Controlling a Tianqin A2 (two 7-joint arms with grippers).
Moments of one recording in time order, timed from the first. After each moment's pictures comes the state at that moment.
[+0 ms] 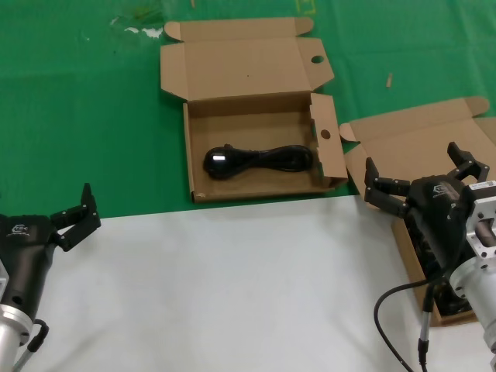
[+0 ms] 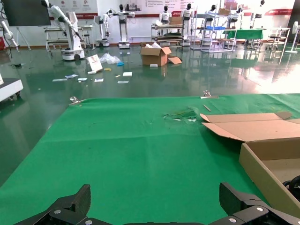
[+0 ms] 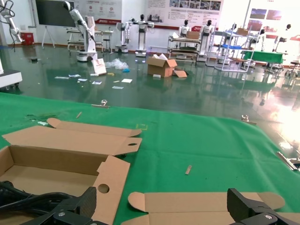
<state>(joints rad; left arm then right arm) 0.00 -0.30 1.60 -1.60 -1.80 0.00 0.00 0.03 0.31 -1.61 1.58 1.79 -0.03 -0.02</state>
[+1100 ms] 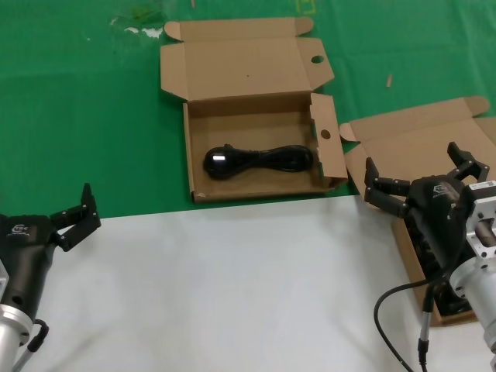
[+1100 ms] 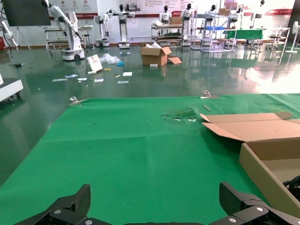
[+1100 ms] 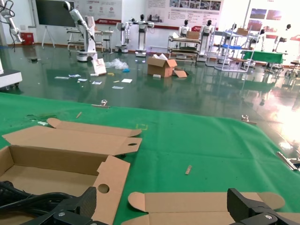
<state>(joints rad) 0.00 -0.30 1.60 -1.60 -1.80 0.00 0.00 0.03 0.31 -1.61 1.58 1.79 -0.03 -0.02</state>
